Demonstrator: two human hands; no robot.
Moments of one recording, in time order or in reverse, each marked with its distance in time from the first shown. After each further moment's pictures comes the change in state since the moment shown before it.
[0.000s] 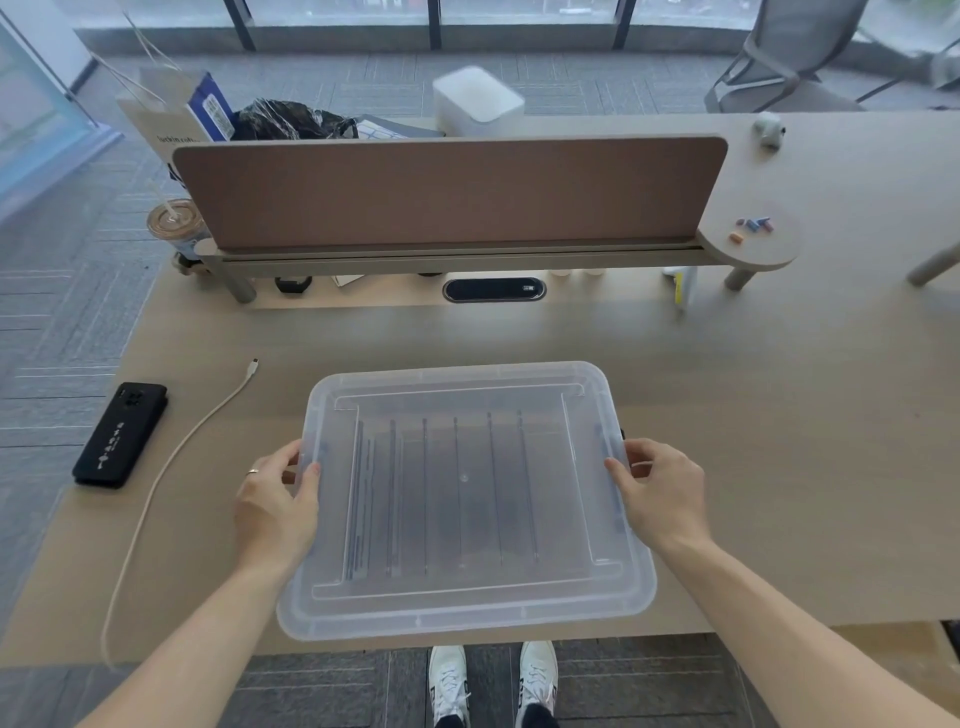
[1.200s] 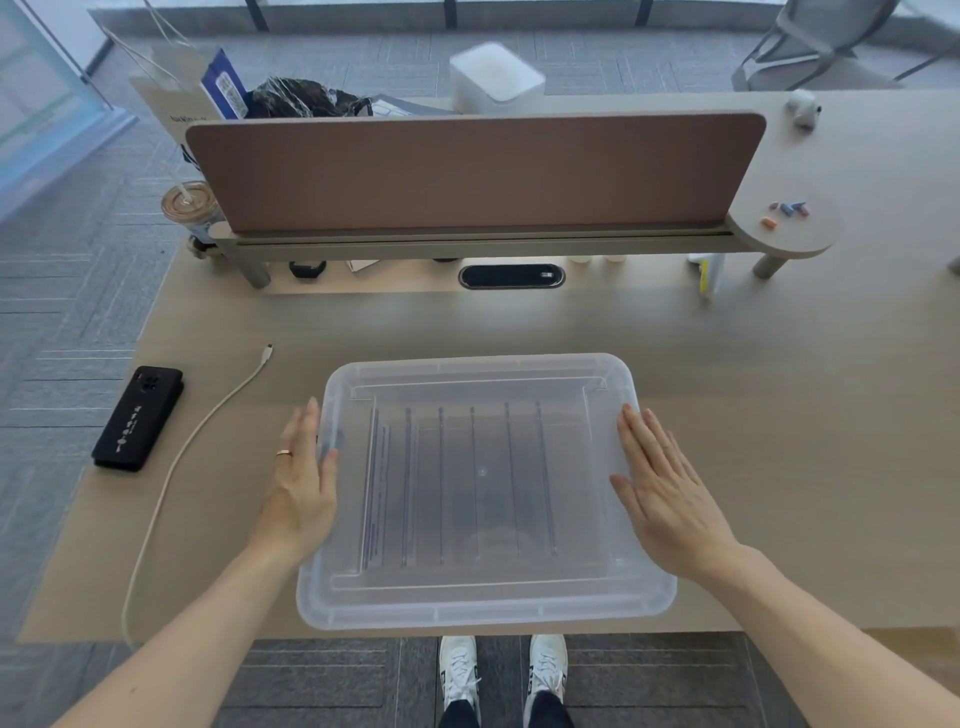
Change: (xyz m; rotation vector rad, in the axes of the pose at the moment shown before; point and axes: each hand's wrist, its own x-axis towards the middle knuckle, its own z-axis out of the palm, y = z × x) left_hand 0.012 -0.019 0.006 0.067 -0.264 0.128; right_hand 0.000 0.029 0.011 -0.529 -0.314 -0.511
